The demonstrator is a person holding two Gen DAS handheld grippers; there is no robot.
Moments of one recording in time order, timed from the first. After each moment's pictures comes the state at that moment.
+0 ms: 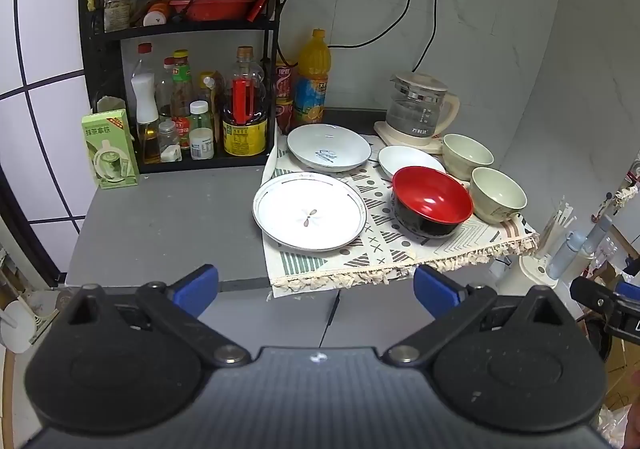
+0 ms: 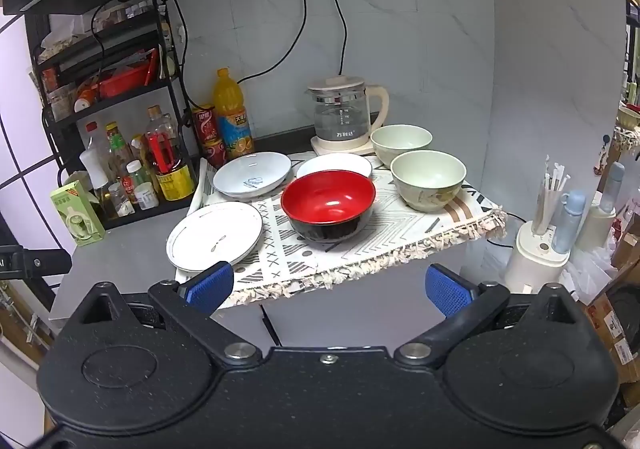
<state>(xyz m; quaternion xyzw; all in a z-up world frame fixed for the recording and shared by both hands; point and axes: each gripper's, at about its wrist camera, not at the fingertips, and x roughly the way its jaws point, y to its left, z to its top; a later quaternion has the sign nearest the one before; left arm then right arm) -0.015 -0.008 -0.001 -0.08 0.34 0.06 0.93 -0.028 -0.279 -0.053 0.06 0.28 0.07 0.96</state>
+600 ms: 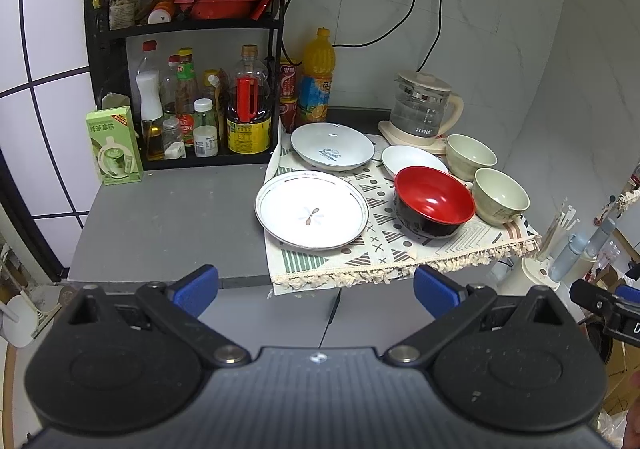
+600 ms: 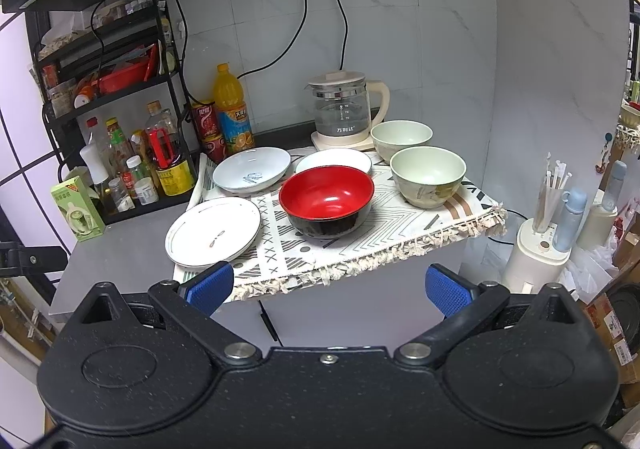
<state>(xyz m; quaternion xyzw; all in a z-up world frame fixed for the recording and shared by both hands) -0.018 -0.010 0.001 -0.08 0.34 0.07 0.93 -0.025 -0.283 -0.053 0.05 0.28 0.07 0.96</state>
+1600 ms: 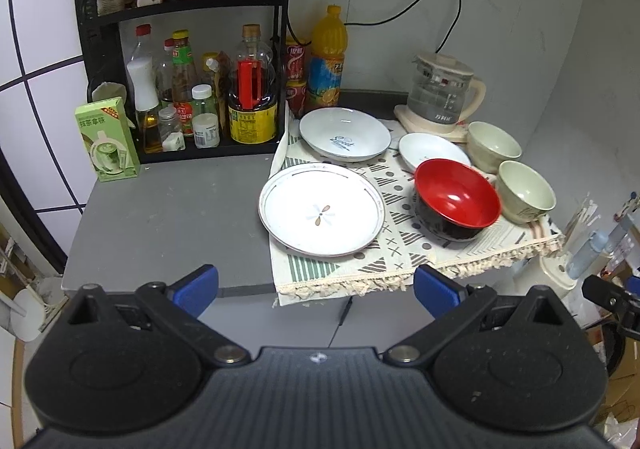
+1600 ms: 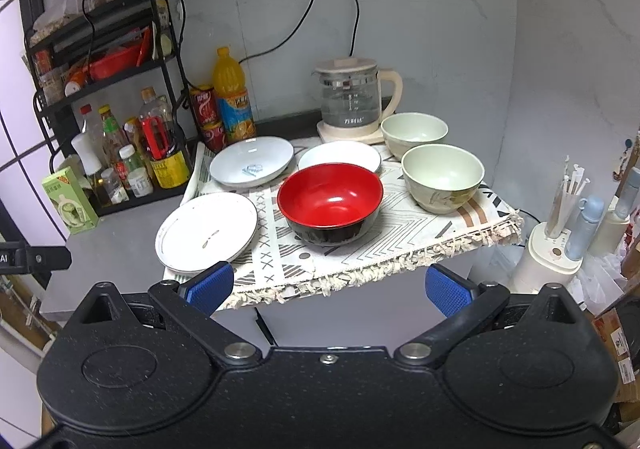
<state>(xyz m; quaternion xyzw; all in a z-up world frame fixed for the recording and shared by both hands) 0.050 -0.003 -0.016 -0.08 0.38 0.09 0.92 0.032 -0.279 -0.060 0.03 0.31 0.09 0.94</state>
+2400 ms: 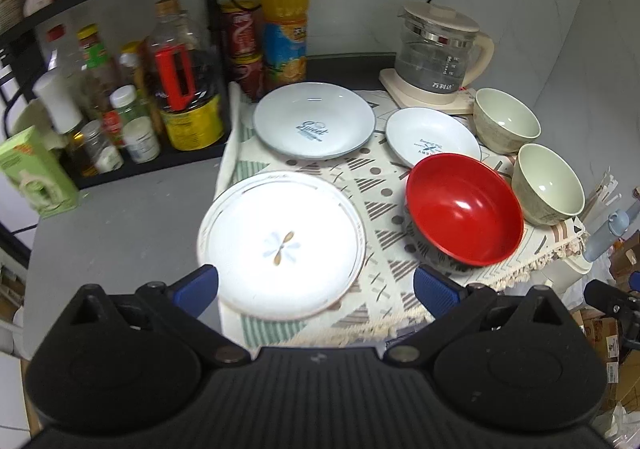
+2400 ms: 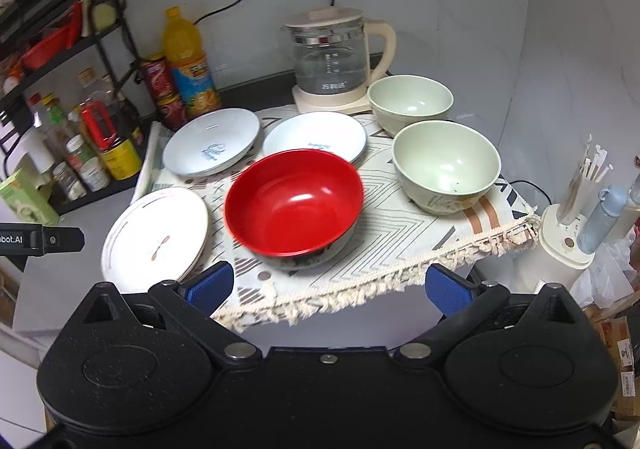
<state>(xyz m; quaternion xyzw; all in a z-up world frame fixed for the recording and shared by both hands) 0.219 -0.030 -0.047 -0.04 0.45 0.06 0.89 0.166 -0.301 -0.082 0.03 0.39 0.08 0.92</state>
